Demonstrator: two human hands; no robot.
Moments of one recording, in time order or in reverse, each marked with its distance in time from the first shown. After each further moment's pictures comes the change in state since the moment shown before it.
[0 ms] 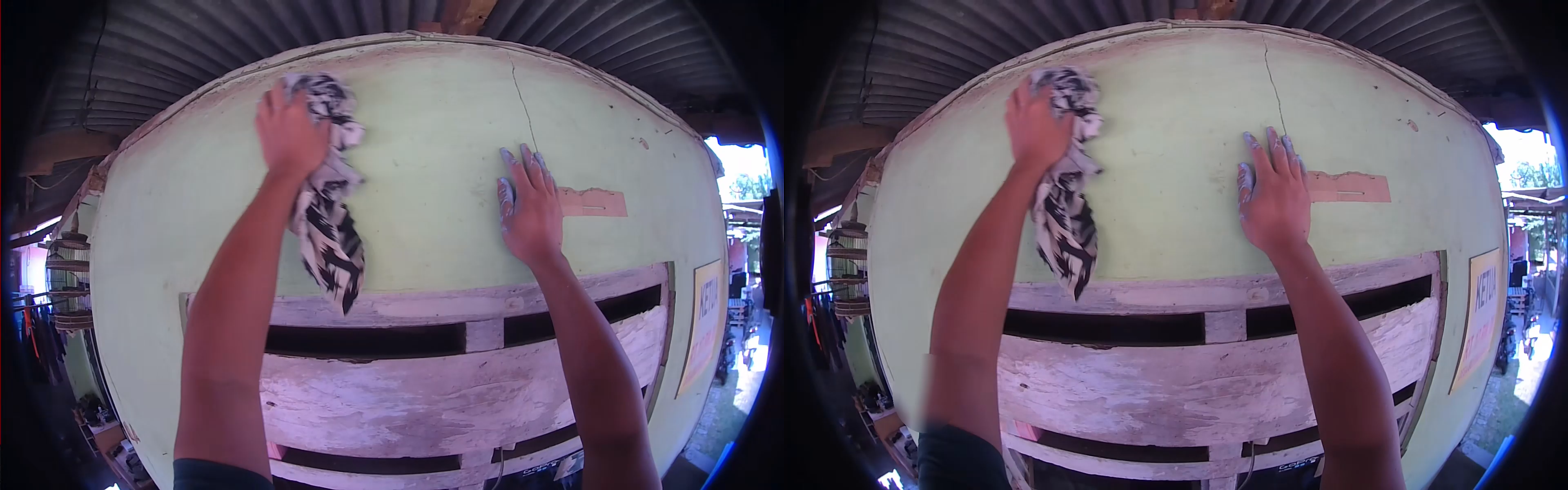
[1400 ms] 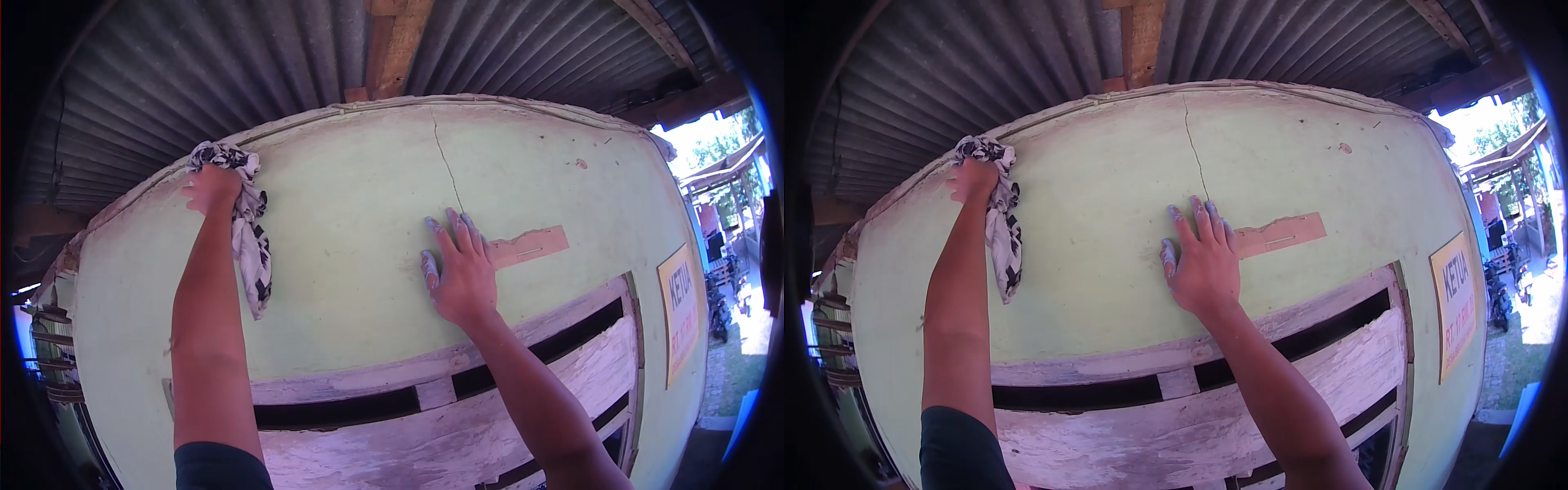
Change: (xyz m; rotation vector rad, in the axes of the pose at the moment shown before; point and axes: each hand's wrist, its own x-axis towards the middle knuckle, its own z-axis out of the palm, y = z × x) left_hand 0.116 -0.009 0.037 0.089 -0.207 -0.651; right_hand 0.004 -0.004 -0.016 0.058 -0.010 0.034
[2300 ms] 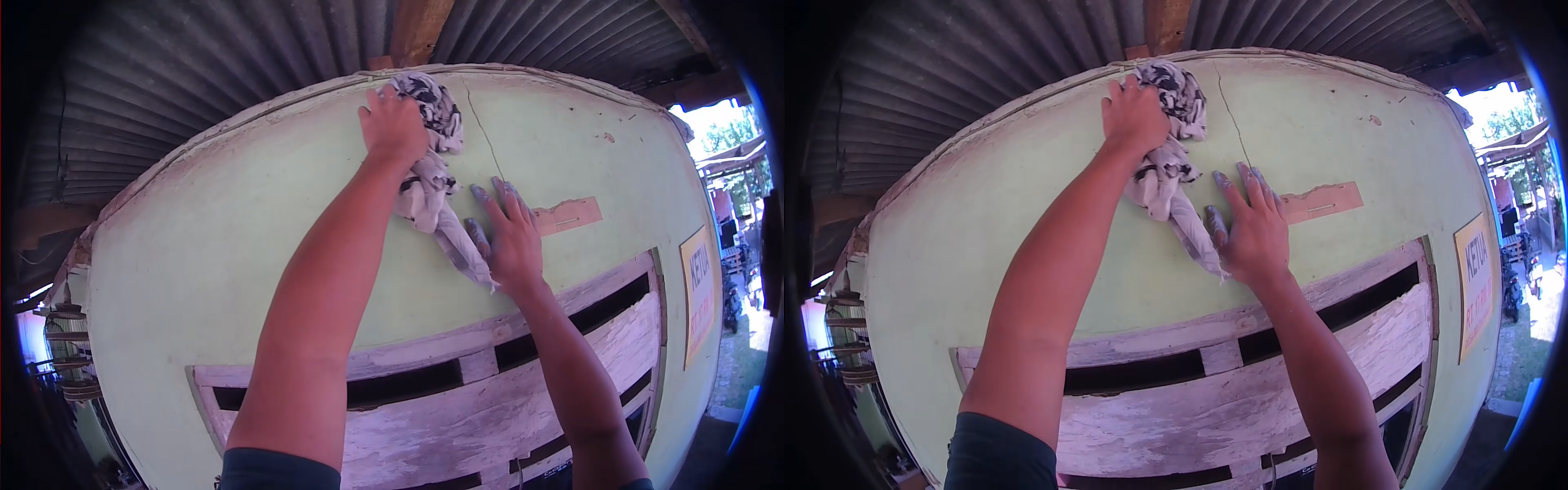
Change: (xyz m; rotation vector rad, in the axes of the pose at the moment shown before) left_hand -0.160 0.135 -0.014 -0.203 -0.197 0.865; right_hand -0.005 0.001 -0.001 -0.027 -0.002 0.031
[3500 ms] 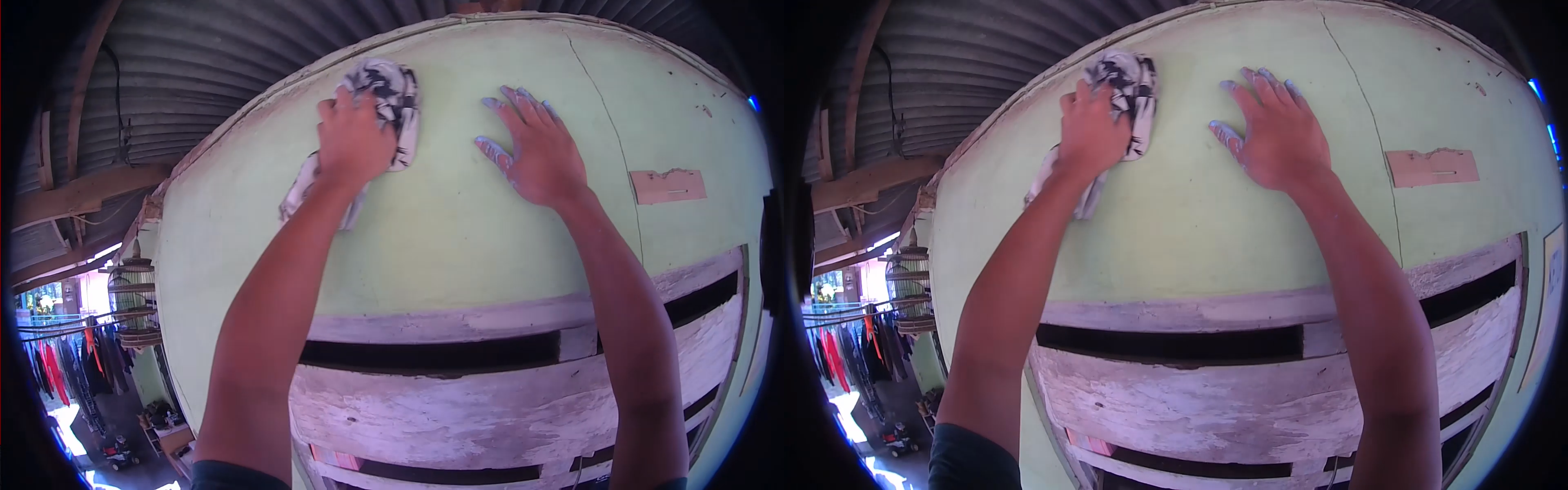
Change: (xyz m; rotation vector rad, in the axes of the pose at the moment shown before) left_hand -0.108 -0.189 -0.035 0.242 0.078 -0.002; right_hand 0.065 -0.078 0.063 -0.002 -0.044 -0.227
